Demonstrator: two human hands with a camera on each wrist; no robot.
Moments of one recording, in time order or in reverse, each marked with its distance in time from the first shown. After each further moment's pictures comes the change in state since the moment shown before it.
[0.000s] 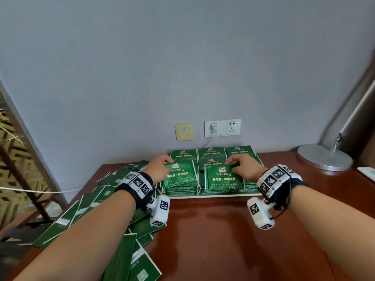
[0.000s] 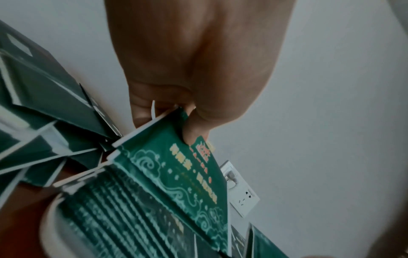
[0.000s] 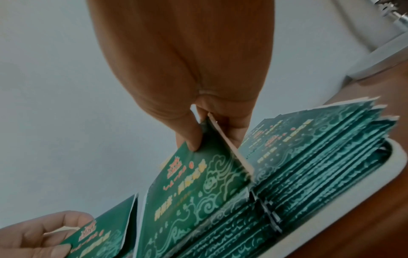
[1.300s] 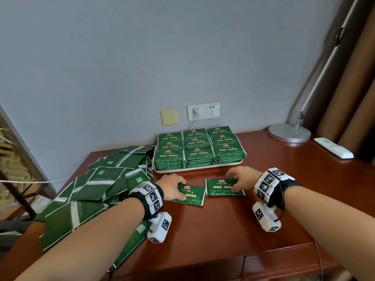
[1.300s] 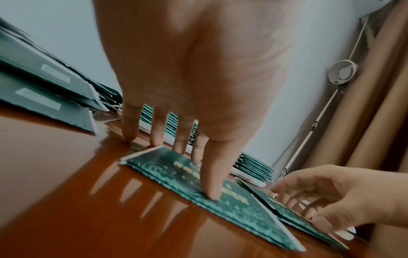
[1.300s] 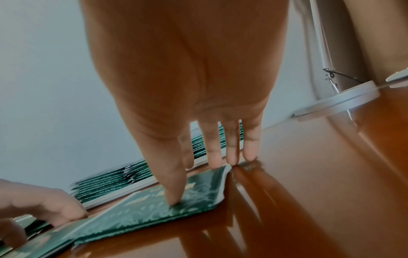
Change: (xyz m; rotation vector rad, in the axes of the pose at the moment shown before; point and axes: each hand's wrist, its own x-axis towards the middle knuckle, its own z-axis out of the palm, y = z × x) left_hand -0.119 -0.004 0.079 0.521 -0.419 0.142; right_hand -0.128 0.044 0.022 -0.441 -0.257 0.142
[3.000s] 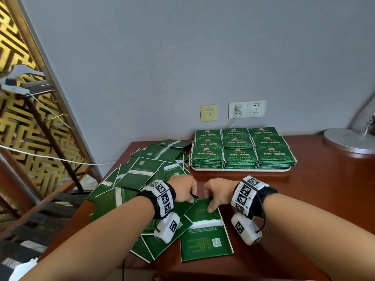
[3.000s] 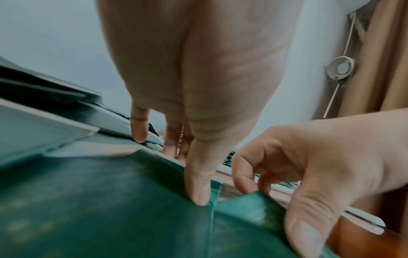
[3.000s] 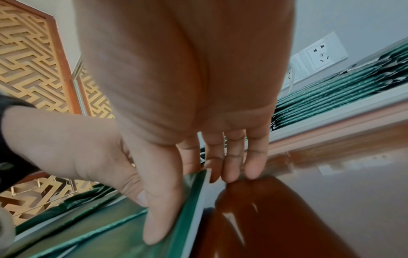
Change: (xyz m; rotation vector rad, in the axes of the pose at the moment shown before) left_hand -0.037 -0.058 -0.025 0.178 -0.012 0.003; right_hand 0.042 -0.175 0.053 -0.106 -0.274 -0.379
